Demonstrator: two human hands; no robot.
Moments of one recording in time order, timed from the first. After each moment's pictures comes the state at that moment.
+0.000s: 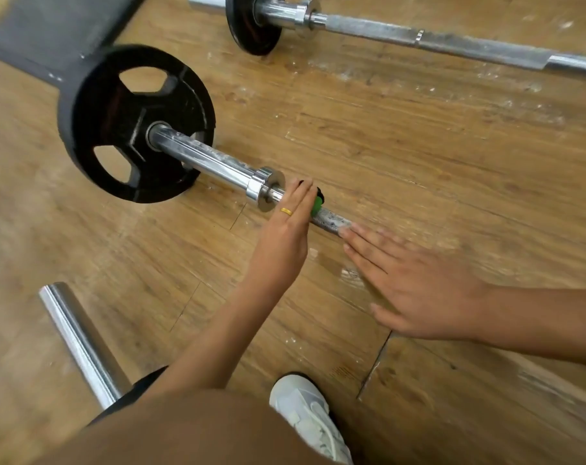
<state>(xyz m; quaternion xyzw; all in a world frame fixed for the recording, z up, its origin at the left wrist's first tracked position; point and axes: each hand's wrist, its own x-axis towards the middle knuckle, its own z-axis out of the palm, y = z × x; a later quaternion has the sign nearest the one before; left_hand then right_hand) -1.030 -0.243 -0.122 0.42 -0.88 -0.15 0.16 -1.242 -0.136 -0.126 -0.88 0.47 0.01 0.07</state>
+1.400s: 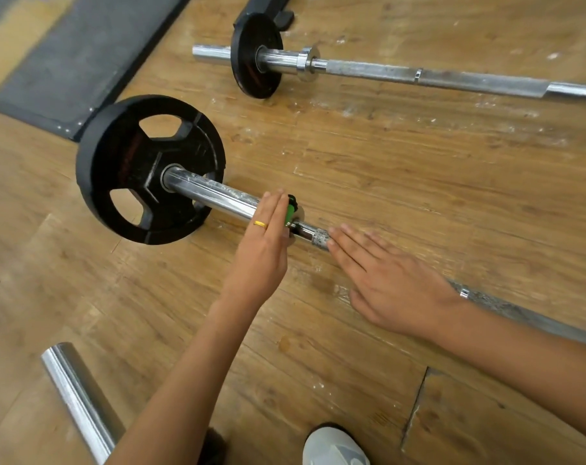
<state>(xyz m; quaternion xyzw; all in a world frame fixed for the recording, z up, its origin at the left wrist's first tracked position) -0.984 -0.304 -0.108 0.42 -0.89 -0.09 0.15 -1.189 -0.192 -0.138 -0.82 0.57 -0.04 0.04</state>
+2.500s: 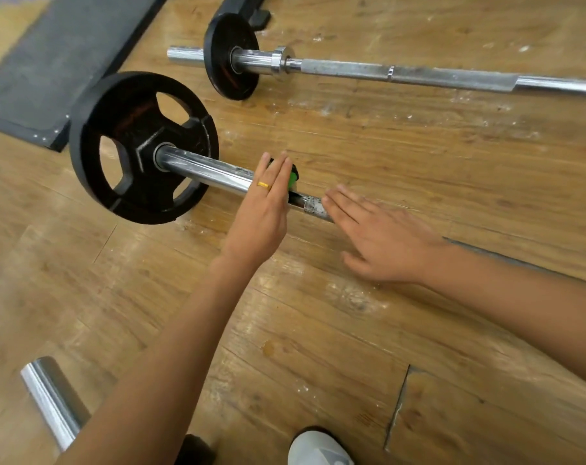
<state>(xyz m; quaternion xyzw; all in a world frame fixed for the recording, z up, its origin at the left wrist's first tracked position) -1.034 -0.352 -0.120 0.36 -0.92 -0.06 0.15 -1.240 -0.238 -0.138 -0.80 0.59 -0.05 0.11</state>
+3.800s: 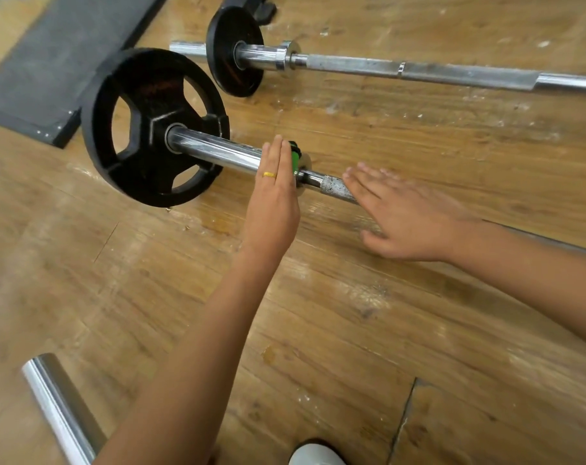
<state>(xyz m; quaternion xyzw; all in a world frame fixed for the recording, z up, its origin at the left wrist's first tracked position) -1.067 -0.361 -0.125 0.45 -0.87 -0.07 0.18 -1.279 -0.267 -0.139 -0.80 0.59 -0.04 0.09</state>
